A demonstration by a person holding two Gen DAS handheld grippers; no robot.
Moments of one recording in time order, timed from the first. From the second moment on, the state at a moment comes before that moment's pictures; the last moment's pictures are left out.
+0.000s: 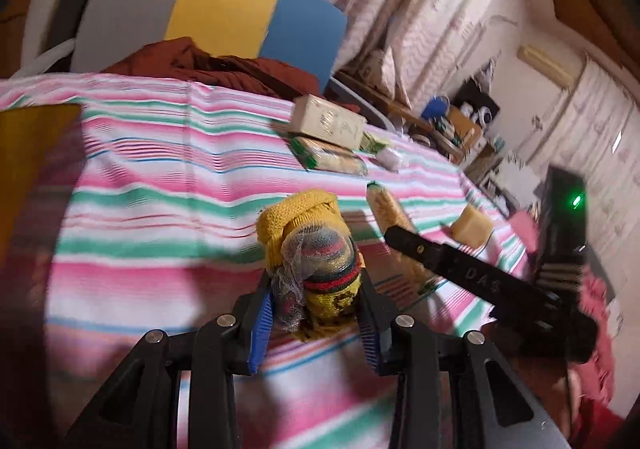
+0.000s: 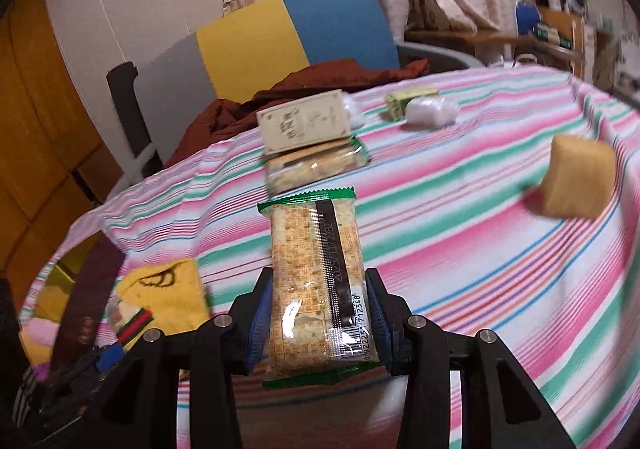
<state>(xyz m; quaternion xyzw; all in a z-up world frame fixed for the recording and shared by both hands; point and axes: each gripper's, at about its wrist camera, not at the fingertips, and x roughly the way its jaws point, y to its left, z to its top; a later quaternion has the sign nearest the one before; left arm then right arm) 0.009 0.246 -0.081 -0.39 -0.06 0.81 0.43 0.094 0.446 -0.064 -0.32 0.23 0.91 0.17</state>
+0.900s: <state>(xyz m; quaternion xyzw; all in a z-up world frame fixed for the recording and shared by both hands) -0.072 0.021 -0.029 -0.36 -0.18 0.88 0.24 0.002 0.230 -0.012 -0.35 0.14 0.92 -0.07</state>
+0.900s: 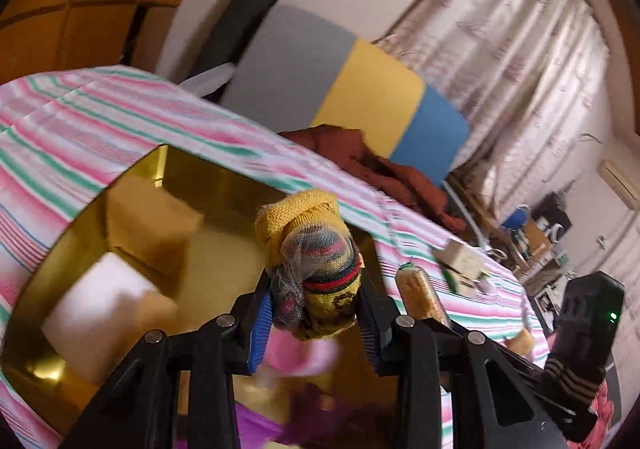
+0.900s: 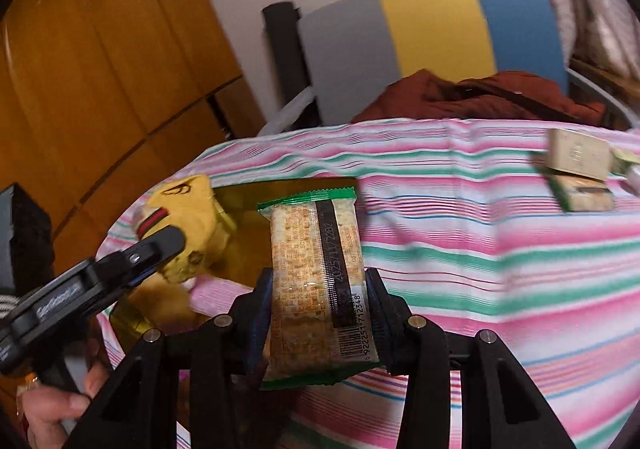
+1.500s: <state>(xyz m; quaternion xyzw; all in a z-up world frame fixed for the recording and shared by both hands) -0.100 0.019 -0.047 -0.41 -0.15 0.88 0.17 -0.036 0.209 -0.015 -0.35 0.10 0.93 -0.05</state>
